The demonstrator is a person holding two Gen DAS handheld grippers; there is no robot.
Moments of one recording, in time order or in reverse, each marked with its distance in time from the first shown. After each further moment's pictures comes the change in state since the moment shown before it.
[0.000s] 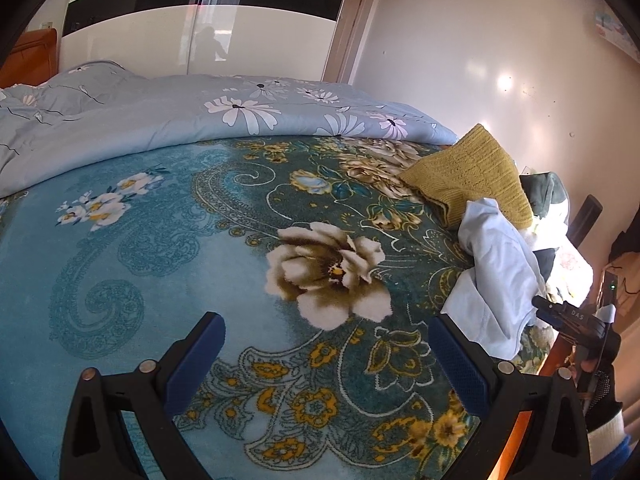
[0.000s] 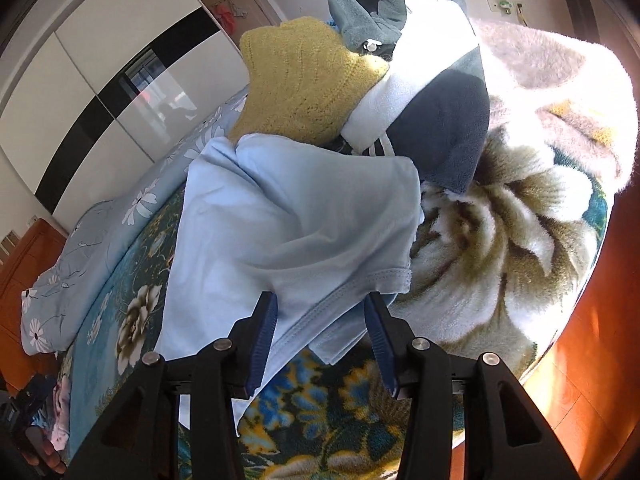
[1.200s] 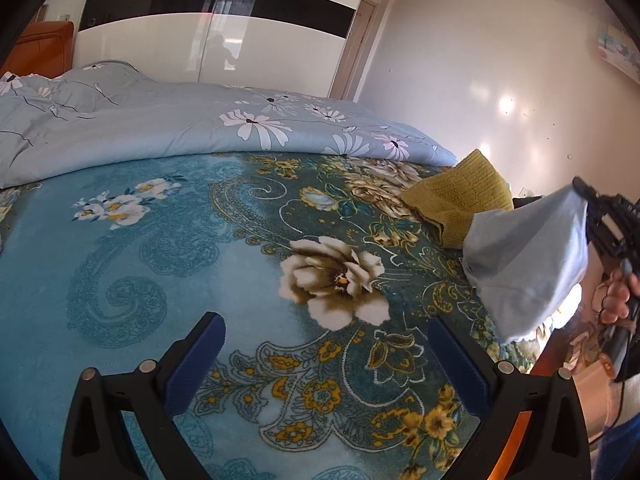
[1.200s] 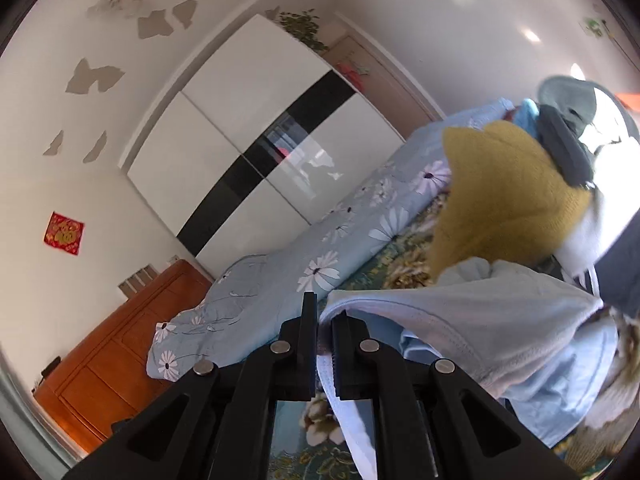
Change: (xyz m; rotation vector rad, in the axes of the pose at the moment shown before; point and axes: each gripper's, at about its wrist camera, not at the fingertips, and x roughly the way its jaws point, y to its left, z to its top) left arm -0.047 0.021 -0.004 -0.056 -0.070 -0.010; right arm -0.090 0.153 0.076 -0.109 -0.261 0.569
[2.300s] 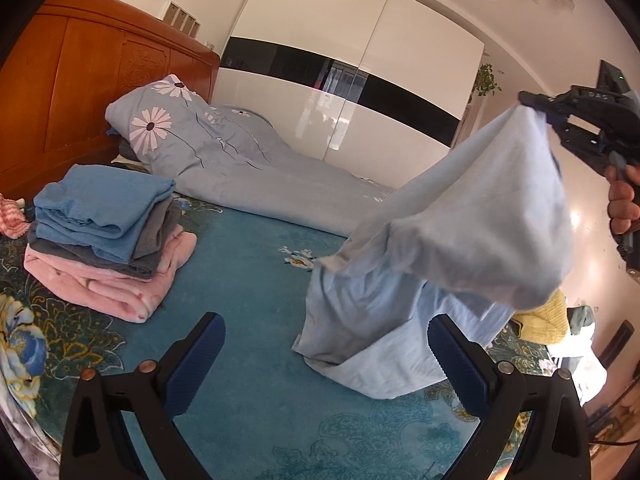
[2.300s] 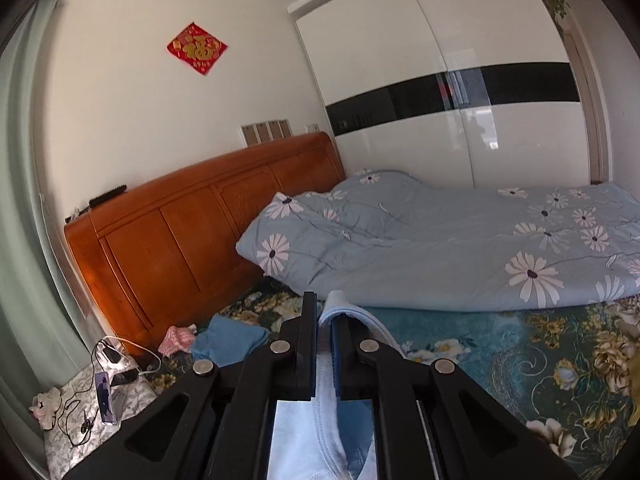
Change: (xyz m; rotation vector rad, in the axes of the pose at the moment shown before) left arm -0.231 0.215 -0.054 -0.211 -0.326 0.238; right arm 0.202 0.429 -0.126 -0.511 0.431 0.278
